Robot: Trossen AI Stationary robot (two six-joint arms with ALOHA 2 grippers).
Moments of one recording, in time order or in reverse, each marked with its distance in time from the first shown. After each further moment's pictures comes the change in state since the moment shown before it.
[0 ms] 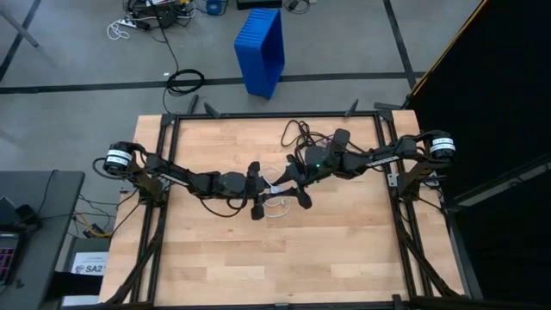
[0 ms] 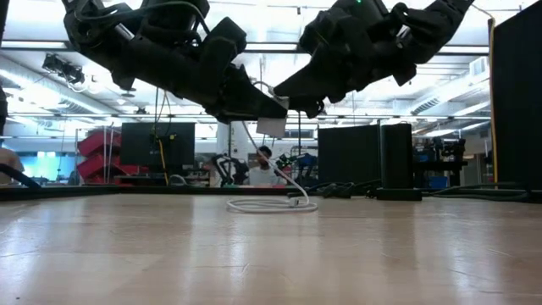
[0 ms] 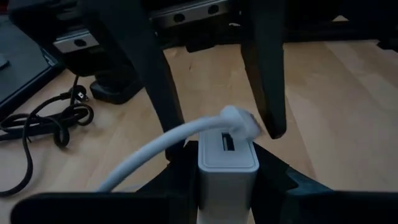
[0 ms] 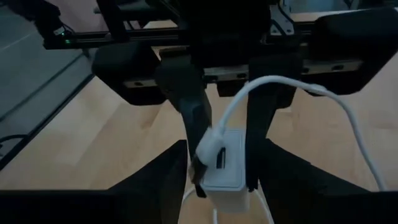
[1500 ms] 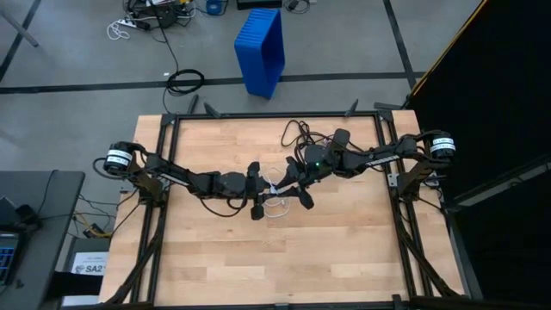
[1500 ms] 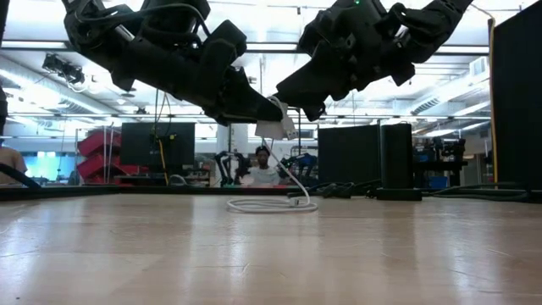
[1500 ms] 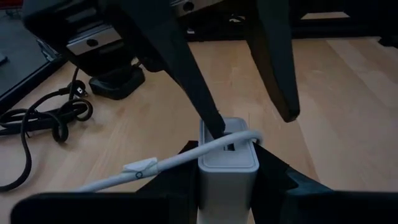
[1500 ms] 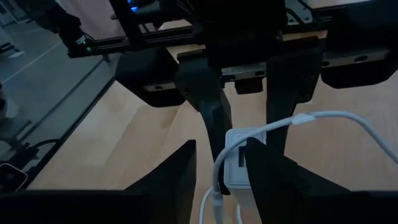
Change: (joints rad) left arm 0.000 0.002 -0.002 -0.004 0.005 -0.008; right arm -0.016 -0.021 0.009 -0.052 -0.079 0.045
